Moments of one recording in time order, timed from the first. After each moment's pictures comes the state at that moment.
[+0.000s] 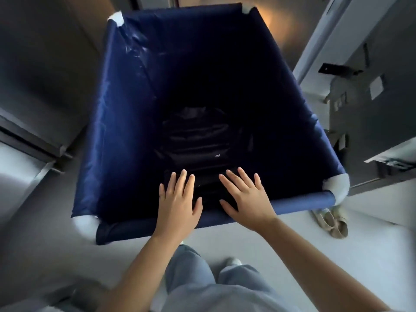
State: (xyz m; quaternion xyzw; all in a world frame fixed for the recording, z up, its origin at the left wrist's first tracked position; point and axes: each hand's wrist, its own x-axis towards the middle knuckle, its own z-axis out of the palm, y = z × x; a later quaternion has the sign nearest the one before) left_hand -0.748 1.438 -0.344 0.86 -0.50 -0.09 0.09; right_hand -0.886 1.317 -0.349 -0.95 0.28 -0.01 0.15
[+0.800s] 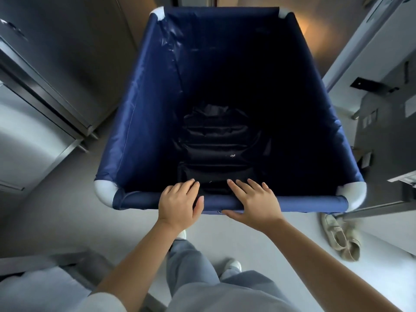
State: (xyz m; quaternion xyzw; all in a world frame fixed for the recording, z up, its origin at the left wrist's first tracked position) left_hand -0.750 1.477 -0.374 0.84 -0.52 0.04 0.12; right_hand -0.901 1.329 -0.361 -0.97 0.21 0.02 0.08
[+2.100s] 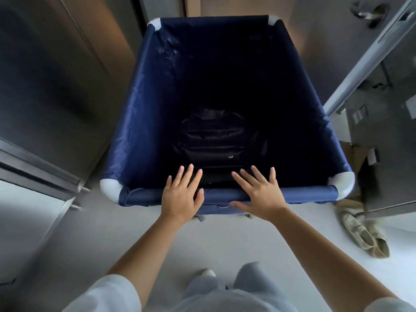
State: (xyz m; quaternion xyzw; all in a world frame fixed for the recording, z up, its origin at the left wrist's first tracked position) left_hand -0.493 1.400 -0.360 0.81 -0.58 -0.05 0.06; right_hand -0.686 1.274 -0.368 -0.95 0.30 0.00 0.06
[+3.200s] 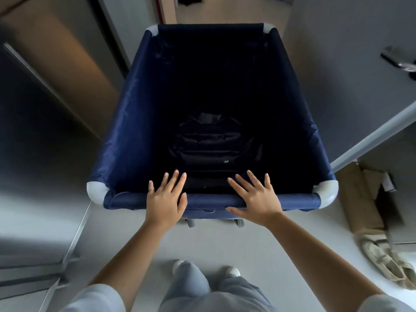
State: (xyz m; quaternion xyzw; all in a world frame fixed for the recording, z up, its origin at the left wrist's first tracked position) left_hand -0.253 1.189 -0.352 0.79 -0.61 -0.09 0.01; right_hand -0.479 1.082 -0.365 -0.93 0.36 -0.02 0.03
